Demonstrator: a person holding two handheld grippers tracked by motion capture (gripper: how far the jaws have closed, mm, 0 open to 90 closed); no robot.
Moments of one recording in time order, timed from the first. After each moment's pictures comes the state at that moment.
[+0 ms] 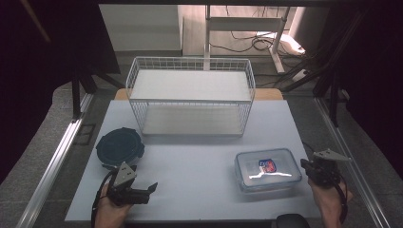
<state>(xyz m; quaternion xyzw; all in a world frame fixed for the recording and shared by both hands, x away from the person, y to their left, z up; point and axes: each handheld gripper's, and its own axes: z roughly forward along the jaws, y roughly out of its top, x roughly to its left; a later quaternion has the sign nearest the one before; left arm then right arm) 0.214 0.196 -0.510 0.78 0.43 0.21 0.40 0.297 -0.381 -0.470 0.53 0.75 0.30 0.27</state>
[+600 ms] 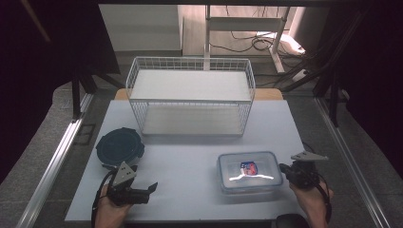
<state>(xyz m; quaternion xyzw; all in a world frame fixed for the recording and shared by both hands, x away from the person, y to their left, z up) 0.215 0.198 -0.510 0.78 0.43 0.19 0.41 0.292 -0.328 -0.475 0.48 0.80 0.31 0.21</state>
